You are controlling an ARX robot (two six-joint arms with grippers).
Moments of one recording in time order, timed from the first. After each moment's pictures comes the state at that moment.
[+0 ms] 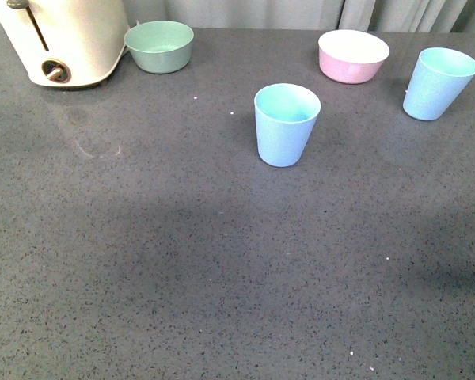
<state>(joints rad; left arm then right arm) -0.10 1.18 0.42 0.75 -0.09 -0.02 0.00 0.00 0.02 0.00 0.00 0.00</state>
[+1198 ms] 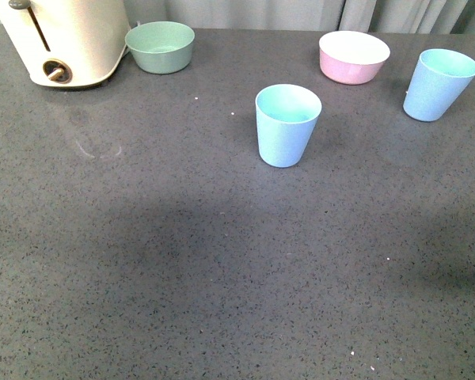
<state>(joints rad) 0.00 0.59 0.02 0.58 0.00 -0.01 0.00 0.00 0.02 0.00 0.00 0.00</state>
